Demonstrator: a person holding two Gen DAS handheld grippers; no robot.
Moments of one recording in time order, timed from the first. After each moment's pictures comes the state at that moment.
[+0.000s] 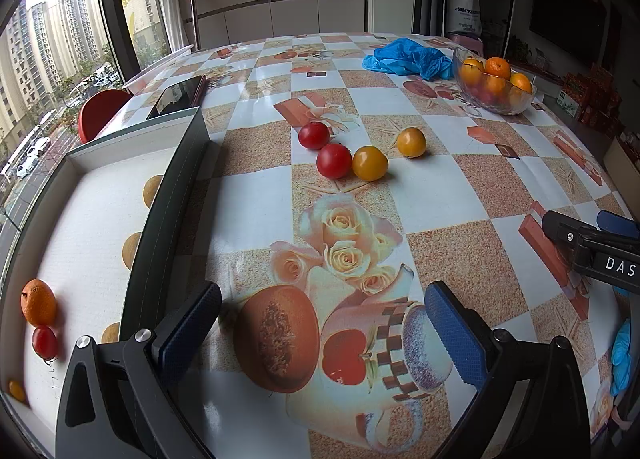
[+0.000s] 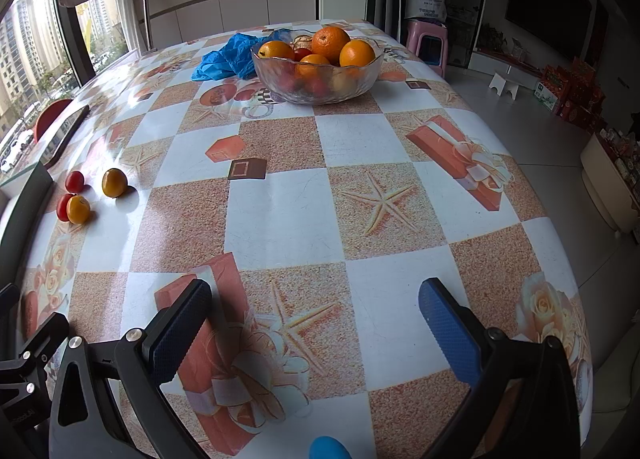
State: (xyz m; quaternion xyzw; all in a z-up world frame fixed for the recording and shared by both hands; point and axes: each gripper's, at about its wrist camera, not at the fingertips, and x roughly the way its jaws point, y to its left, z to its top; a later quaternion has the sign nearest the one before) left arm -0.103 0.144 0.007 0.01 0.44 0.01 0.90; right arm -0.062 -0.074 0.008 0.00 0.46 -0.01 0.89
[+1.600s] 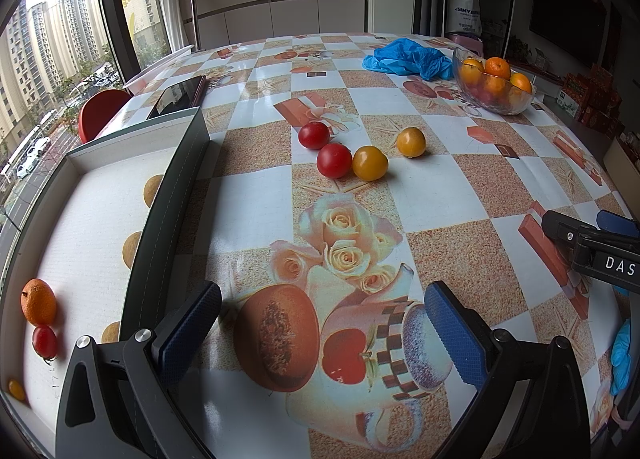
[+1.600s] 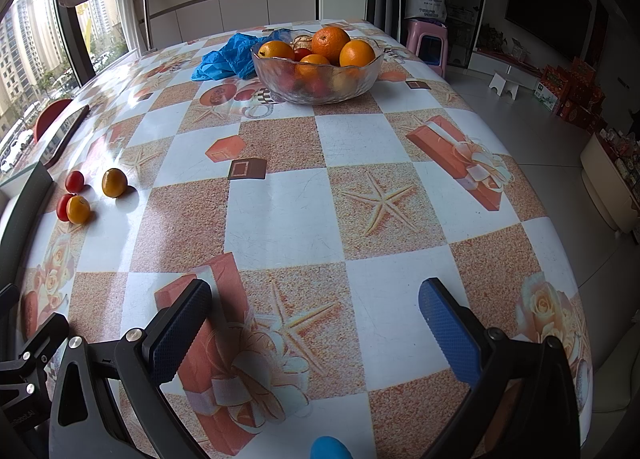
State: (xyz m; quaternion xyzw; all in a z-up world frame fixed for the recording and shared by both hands) left arm -0.103 0.144 0.007 0.01 0.44 0.01 0.90; right arm -0.062 -0.074 0.008 0.00 0.46 -0.01 0.89
